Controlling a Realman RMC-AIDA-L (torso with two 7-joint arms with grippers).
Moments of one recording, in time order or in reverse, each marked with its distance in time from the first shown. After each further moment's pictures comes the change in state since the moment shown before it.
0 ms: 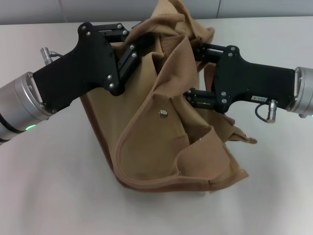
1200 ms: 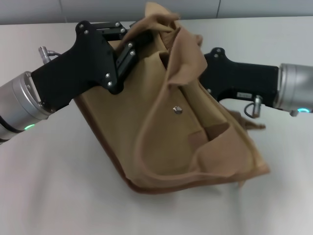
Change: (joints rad) left arm 0.001 0.000 -0.009 -0.001 -0.003 0.007 0.002; right arm 0.002 -0.001 -0.096 -0.064 -0.018 0.125 0.145
